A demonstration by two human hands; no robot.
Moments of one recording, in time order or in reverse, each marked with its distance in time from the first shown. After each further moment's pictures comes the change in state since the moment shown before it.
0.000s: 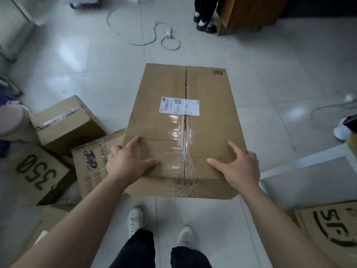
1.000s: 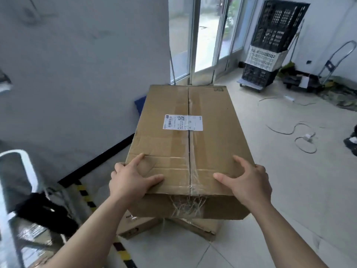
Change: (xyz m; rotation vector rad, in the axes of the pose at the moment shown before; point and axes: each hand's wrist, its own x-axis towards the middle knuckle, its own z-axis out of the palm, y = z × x) left_hand -0.247 -0.190 -0.222 -0.401 0.581 -0.578; right_hand -0.216 -0.283 0.003 -0.206 -0.256 -0.888
